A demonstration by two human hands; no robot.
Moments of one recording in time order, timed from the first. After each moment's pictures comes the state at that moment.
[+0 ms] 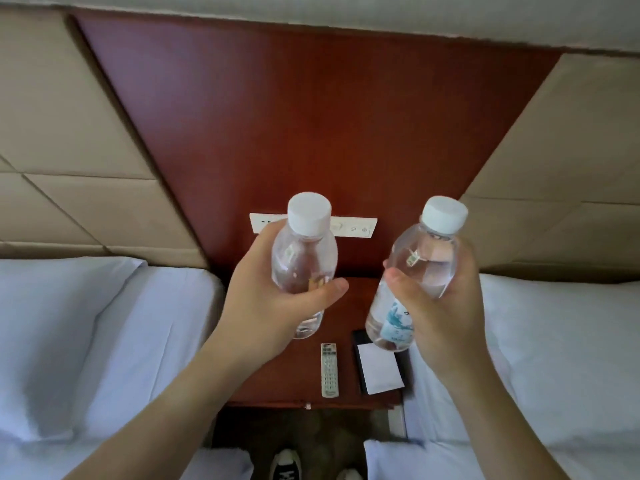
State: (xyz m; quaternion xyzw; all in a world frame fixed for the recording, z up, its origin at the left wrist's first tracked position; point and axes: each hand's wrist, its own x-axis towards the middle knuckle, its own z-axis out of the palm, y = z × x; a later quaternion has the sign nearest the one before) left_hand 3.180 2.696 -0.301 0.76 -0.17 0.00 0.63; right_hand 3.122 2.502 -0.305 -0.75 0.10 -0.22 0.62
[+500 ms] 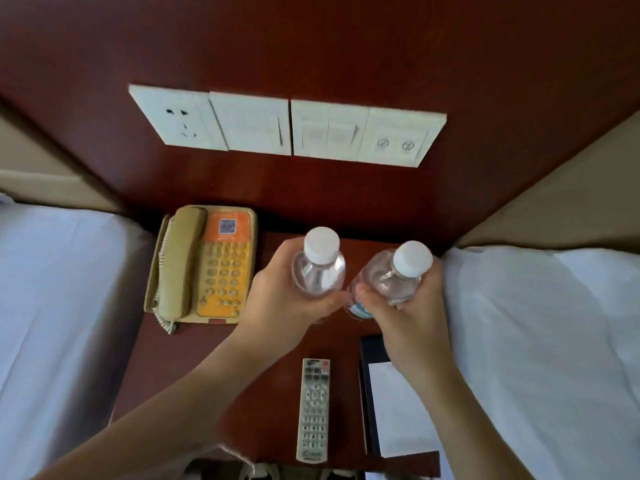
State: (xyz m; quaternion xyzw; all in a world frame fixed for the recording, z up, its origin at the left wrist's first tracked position) left_hand 3.317 2.596 -0.692 0.81 -0.09 -0.07 0.57; right_hand 3.266 2.426 -0.698 -0.75 0.16 -0.11 0.63
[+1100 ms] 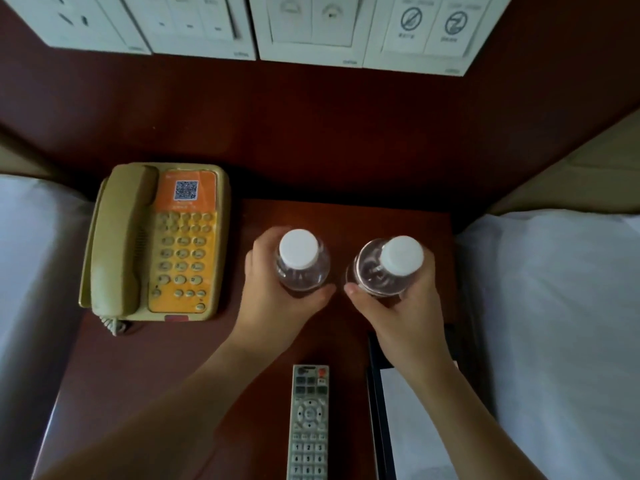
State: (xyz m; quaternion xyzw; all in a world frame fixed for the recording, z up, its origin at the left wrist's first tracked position) left_hand 3.322 2.587 -0.843 0.82 -0.03 -0.05 0.58; right_hand 3.273 2.411 -0.825 -0.80 0.15 -0.09 0.57
